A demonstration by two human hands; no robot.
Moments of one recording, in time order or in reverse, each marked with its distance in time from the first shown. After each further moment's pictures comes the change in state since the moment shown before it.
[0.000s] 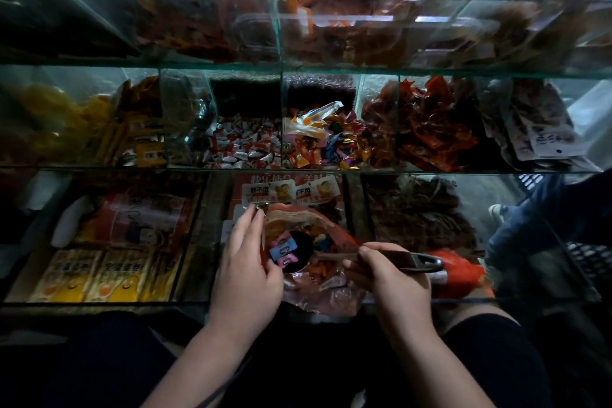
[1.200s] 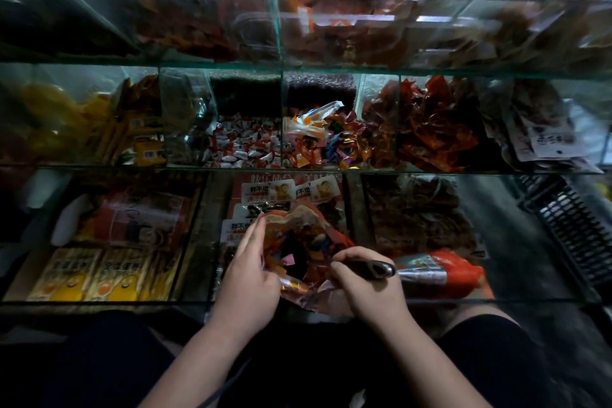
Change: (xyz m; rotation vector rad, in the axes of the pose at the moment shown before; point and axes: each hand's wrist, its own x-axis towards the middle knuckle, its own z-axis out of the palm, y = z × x) left_hand 0.006 -0.019 0.011 -0.155 -0.195 -0.163; right_hand 0.018 0.024 -0.001 -0.597 -0.258 -0.380
